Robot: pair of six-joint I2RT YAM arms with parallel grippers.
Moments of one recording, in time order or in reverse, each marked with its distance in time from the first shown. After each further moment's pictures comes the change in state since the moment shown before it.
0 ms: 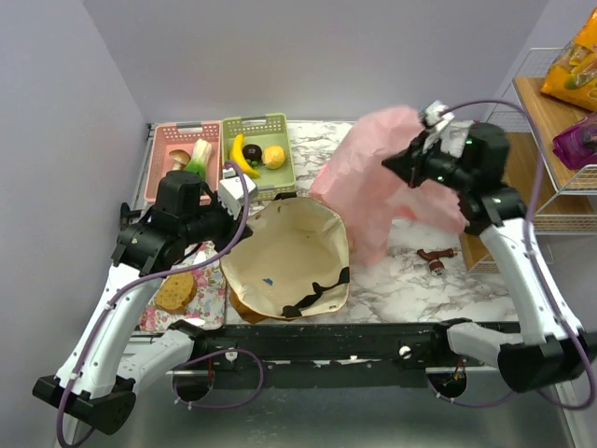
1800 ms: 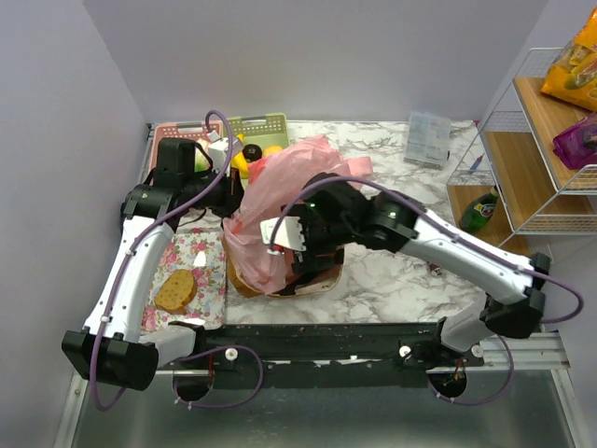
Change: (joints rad) left arm 0.219 0.254 0.105 0.064 0.254 -0.283; right arm 0.929 0.355 0.482 -0.594 0.481 -0.613
